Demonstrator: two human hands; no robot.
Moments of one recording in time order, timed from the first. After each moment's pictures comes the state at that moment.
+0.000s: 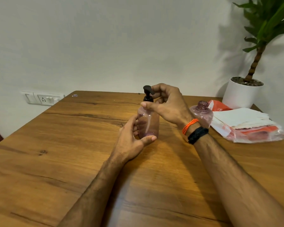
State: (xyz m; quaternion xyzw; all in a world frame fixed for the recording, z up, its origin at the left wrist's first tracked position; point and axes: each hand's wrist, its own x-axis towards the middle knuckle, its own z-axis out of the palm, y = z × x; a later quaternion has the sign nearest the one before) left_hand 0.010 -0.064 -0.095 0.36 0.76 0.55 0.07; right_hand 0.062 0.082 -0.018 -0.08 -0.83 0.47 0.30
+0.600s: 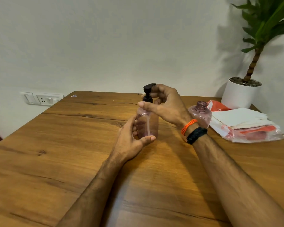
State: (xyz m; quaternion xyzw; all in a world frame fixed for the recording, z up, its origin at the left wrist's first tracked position) left_hand 0.008 -0.063 -0.097 0.36 0.75 0.56 0.07; right_hand 0.062 0.082 -0.021 -0.07 -0.82 0.49 0.29
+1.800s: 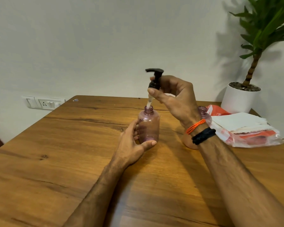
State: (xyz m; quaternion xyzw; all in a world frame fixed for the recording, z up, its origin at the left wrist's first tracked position) left_hand 0.004 -0.061 -0.102 0.35 0.75 0.55 0.07; right_hand 0.075 0.080 0.008 -0.02 -0.75 0.52 0.40
